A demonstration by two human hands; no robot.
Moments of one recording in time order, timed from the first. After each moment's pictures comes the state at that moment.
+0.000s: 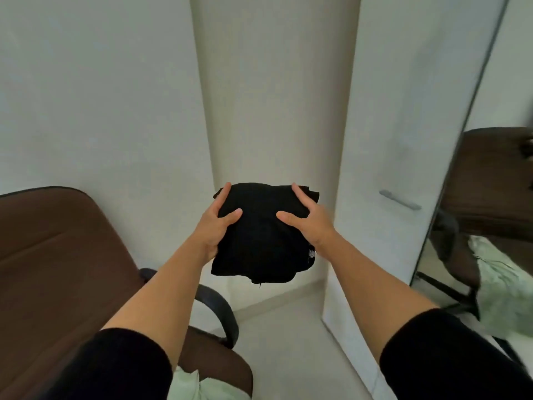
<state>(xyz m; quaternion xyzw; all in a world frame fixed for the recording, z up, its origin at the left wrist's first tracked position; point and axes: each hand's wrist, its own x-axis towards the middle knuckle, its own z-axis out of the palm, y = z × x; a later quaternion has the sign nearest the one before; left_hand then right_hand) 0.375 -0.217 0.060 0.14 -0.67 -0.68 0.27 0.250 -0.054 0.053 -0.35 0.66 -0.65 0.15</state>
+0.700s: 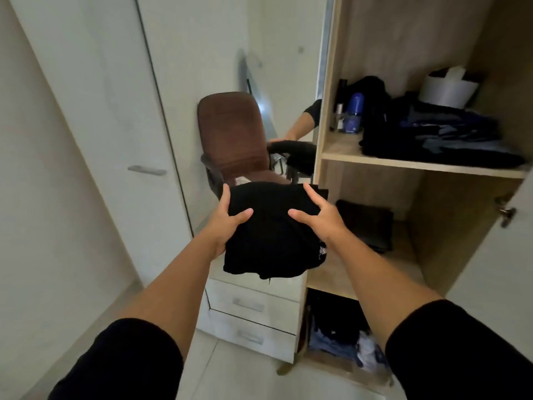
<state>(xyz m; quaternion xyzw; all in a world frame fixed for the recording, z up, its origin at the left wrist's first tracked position) 0.240 0.187 0.001 -0.10 -0.70 -0.69 -0.13 0.300 0.396 0.004 0.05 0.77 -0.63 -0.10</state>
